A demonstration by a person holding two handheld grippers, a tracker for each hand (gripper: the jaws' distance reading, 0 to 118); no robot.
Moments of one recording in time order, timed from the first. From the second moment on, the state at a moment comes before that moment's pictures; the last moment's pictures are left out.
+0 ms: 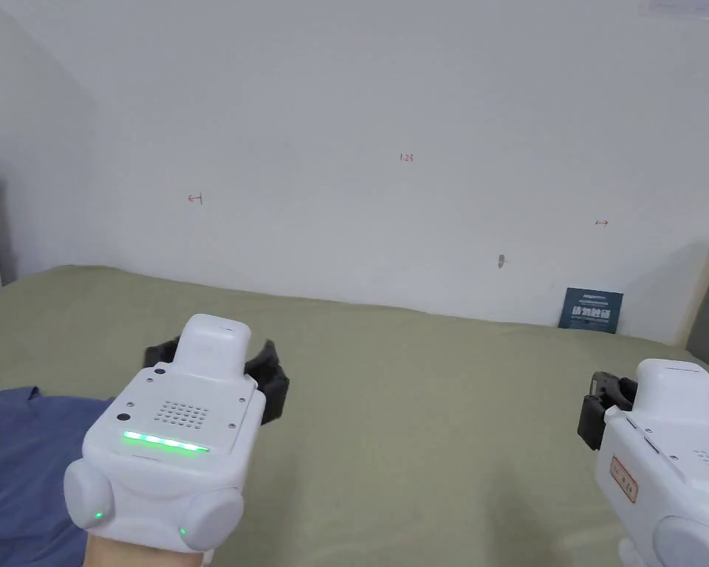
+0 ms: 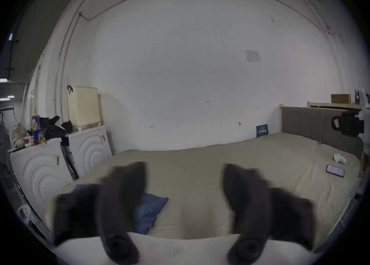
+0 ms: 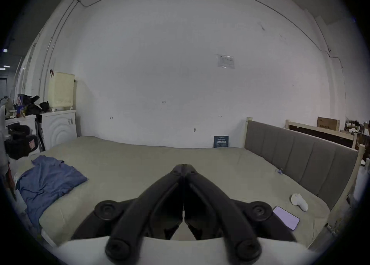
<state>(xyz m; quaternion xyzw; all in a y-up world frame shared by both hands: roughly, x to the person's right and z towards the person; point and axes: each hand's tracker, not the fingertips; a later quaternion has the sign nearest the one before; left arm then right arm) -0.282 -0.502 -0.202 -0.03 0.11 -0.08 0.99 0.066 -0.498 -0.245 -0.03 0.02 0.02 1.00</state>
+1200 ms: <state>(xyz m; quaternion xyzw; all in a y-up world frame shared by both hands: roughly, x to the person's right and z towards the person) -0.528 -0.520 -0.074 -0.20 0.31 0.03 0.93 -0.153 -0.530 -0.231 -0.09 0.44 0.06 0.89</state>
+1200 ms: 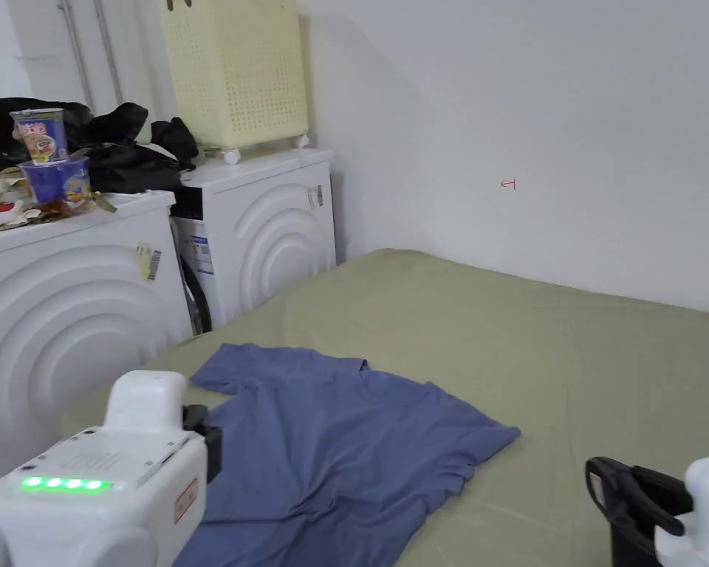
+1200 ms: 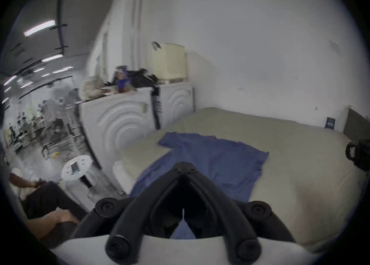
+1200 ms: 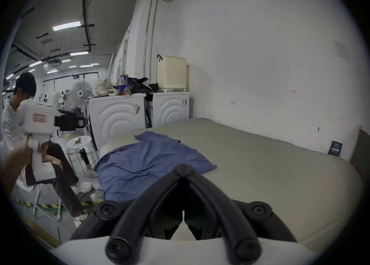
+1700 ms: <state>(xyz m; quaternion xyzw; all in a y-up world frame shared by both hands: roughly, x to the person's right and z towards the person) -0.612 -0.669 -0.412 -0.47 0.16 0.15 0.85 -0.044 -0.555 -0.325 -0.16 0.30 0.10 0.94</state>
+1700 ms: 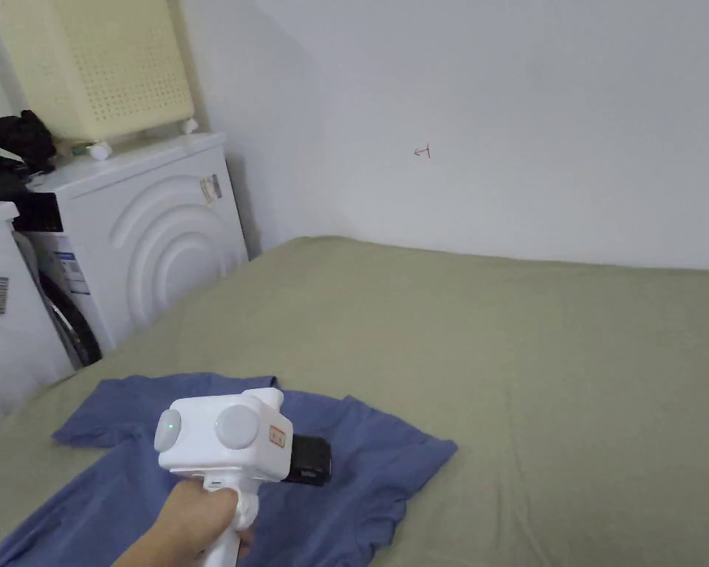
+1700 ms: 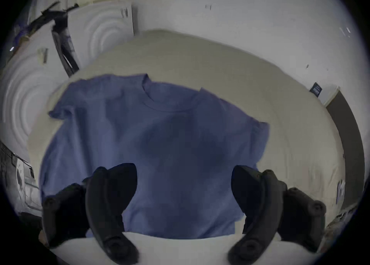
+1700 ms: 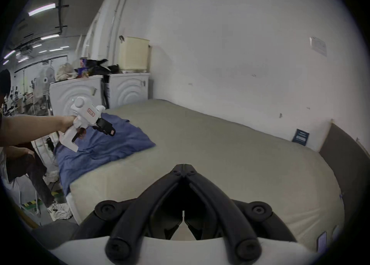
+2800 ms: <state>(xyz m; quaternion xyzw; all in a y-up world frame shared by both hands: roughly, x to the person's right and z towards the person) -0.294 -0.526 -0.462 -0.31 -0.24 0.10 0.92 0.042 -0.509 -0.246 -0.11 0.22 0.04 0.97</state>
